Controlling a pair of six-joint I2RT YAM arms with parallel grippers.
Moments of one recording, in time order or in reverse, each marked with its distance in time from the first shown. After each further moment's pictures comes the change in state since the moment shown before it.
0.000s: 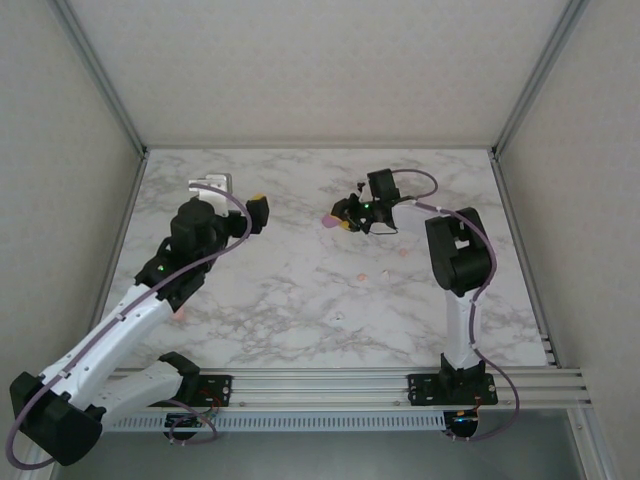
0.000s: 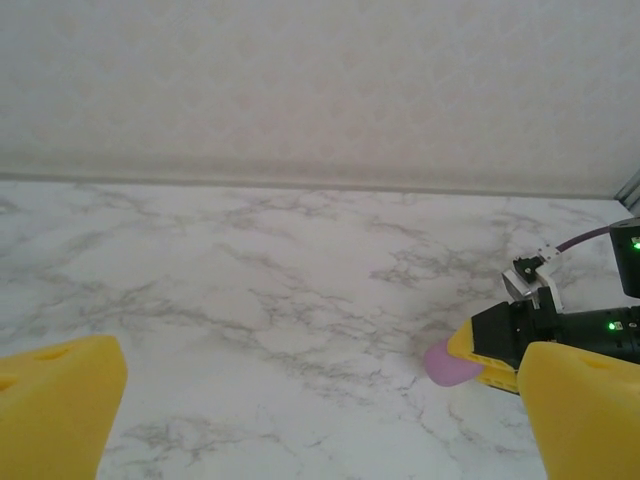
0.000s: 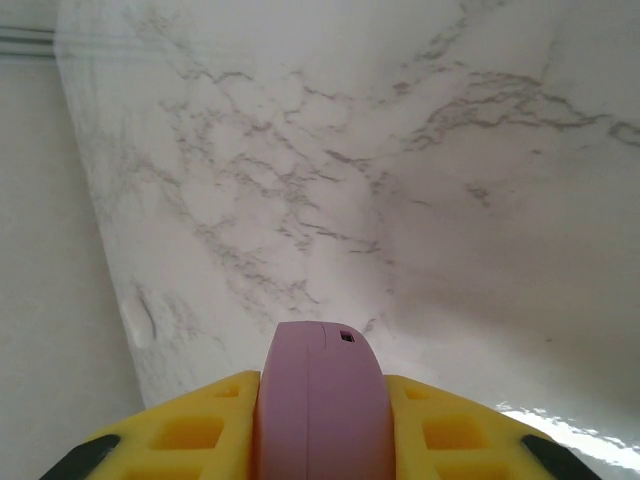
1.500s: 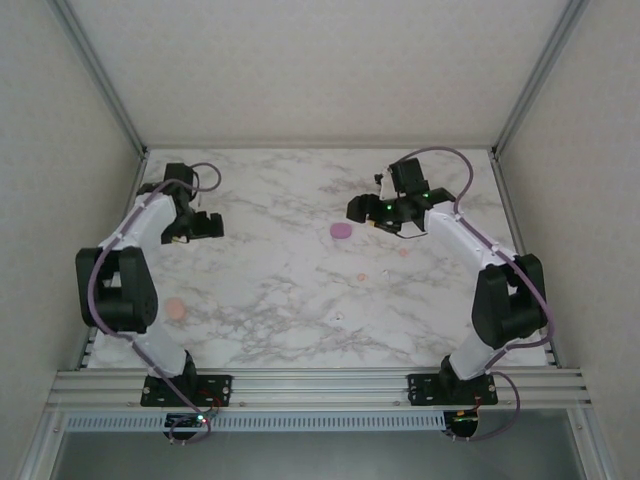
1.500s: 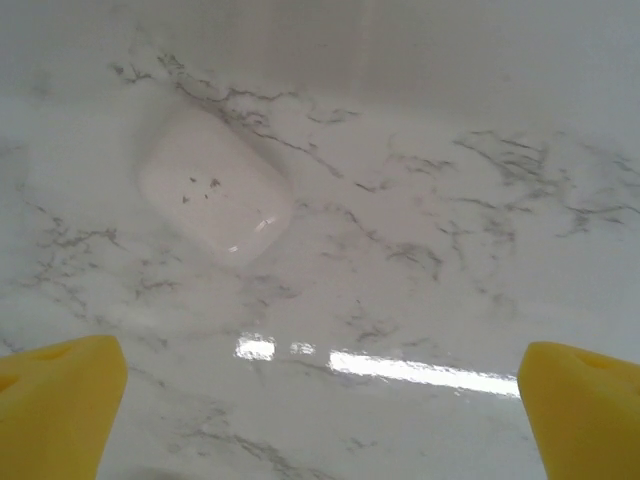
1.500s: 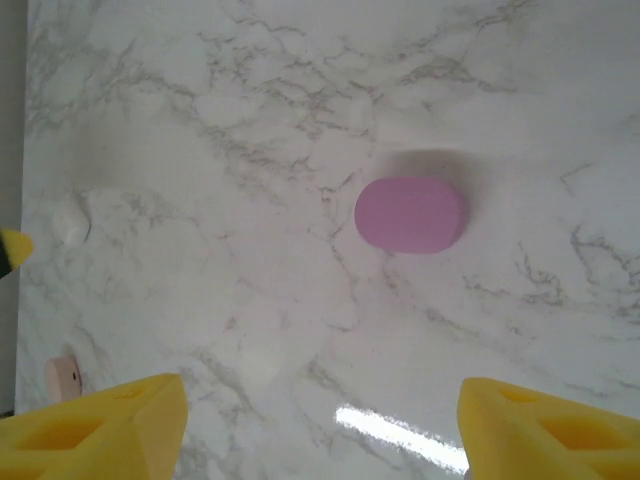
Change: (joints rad) left arm 0.530 0.752 0.433 -0.743 0.236 0.138; right arm -0.002 -0.484 -0.095 -0.454 0.203 -0.381
